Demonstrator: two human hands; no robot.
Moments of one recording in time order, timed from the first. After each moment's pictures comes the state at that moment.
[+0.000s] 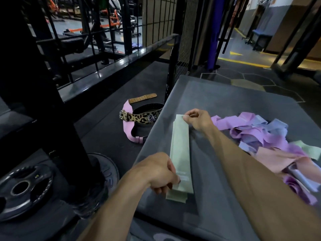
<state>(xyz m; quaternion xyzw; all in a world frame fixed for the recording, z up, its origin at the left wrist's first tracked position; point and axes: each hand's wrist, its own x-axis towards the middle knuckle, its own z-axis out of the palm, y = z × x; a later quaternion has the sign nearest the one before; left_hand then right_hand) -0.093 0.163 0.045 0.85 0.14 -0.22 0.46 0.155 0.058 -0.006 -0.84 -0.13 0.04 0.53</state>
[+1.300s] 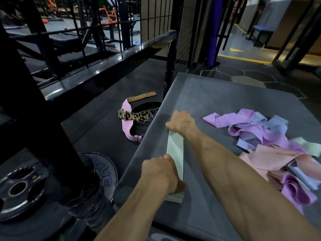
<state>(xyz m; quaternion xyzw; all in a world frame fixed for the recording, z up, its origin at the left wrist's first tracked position) -0.075 0.119 0.028 0.97 0.16 -0.17 0.08 0.116 0.109 0.017 -0.98 -0.17 0.06 0.07</state>
